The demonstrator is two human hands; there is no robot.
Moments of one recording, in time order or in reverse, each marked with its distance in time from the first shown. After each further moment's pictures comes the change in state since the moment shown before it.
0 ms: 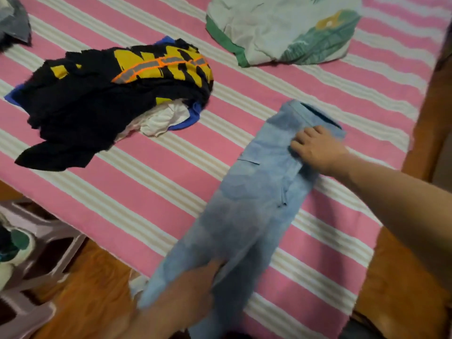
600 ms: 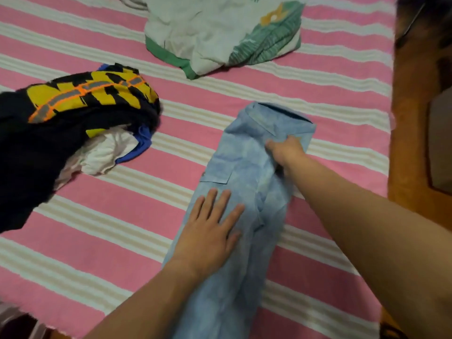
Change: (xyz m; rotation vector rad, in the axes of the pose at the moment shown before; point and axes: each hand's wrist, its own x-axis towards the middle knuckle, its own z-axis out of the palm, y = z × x) left_hand 0.188 0.045 -0.033 0.591 0.459 0.363; right_hand 0.021 -0.016 0.057 1.592 0.251 1.411
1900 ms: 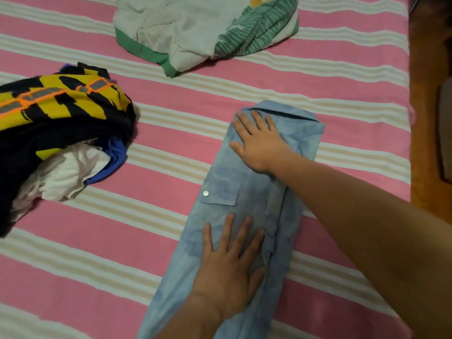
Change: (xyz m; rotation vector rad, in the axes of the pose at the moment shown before) left_hand 0.037 0.031 0.052 0.045 -0.134 0.038; right_hand 0.093 0.011 0.042 -1.221 -0.199 -0.810
